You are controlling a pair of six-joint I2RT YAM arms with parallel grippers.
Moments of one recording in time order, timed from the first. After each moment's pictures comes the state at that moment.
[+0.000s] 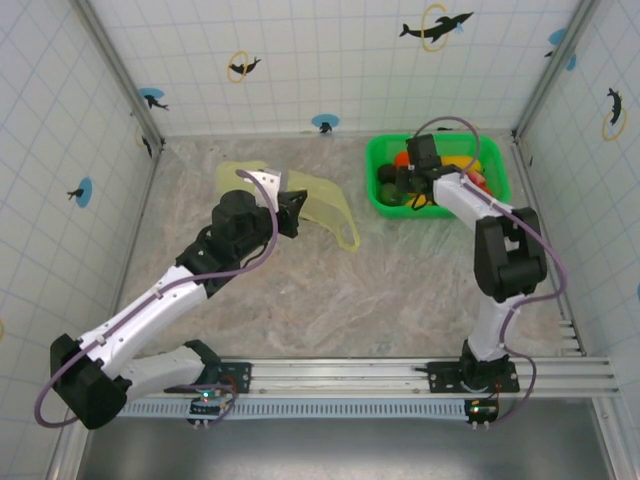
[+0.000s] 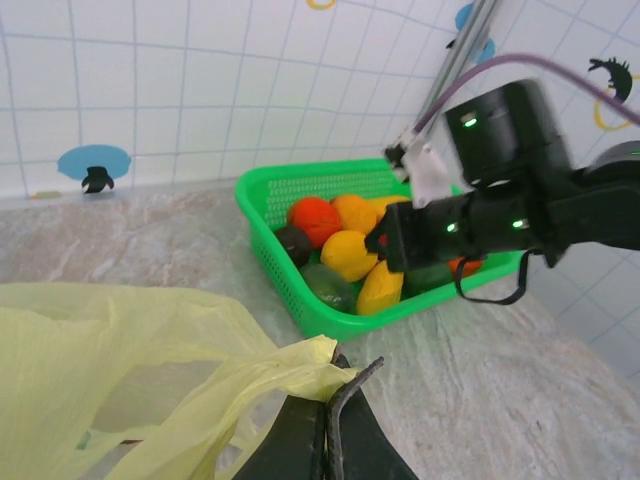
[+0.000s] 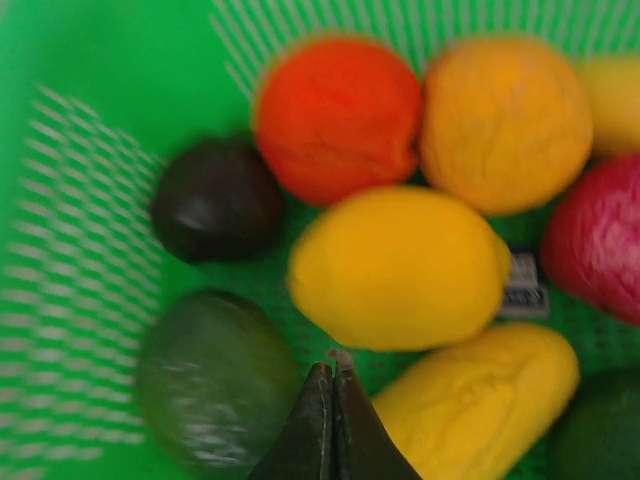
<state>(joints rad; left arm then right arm) -0.69 1.07 0.89 -0.05 0.04 -0.31 0.30 1.92 1.43 -0.43 0.18 0.24</state>
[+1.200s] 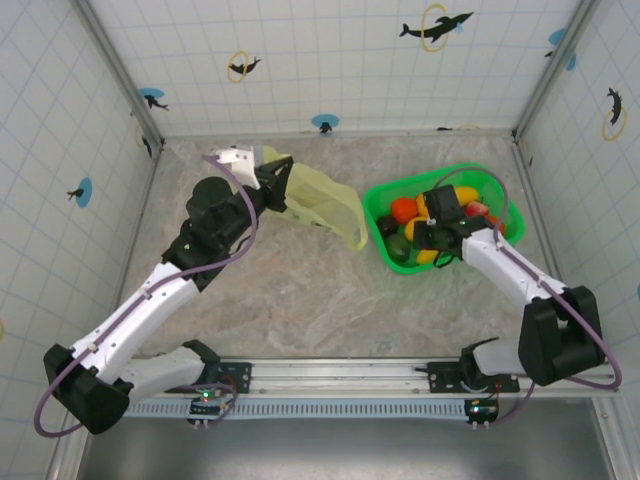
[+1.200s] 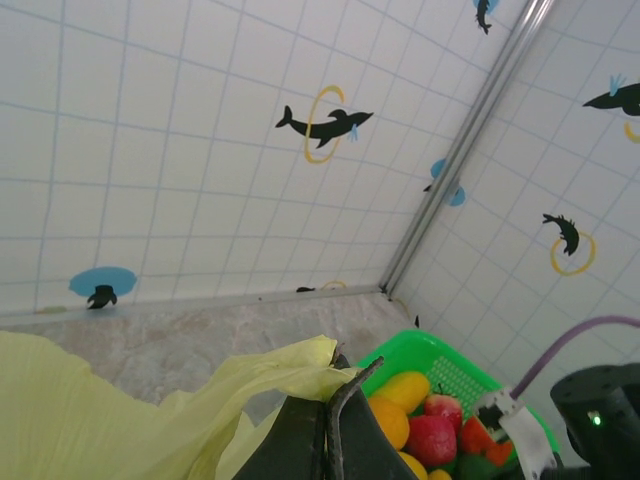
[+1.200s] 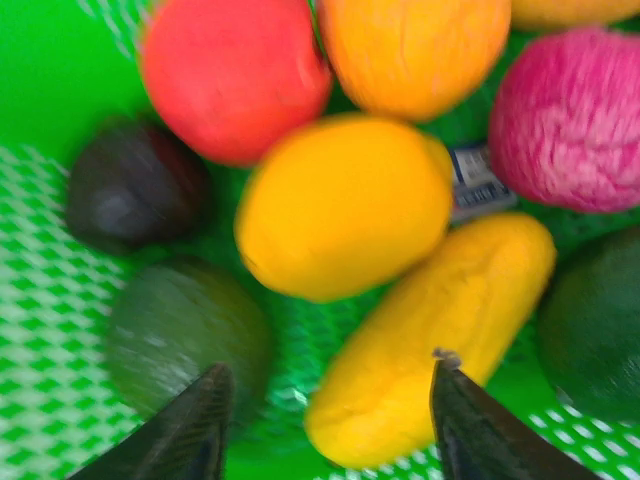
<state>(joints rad) -0.63 1.06 1.00 0.06 0.04 -0.36 0.36 1.36 0.93 -0.59 0.10 0.31</state>
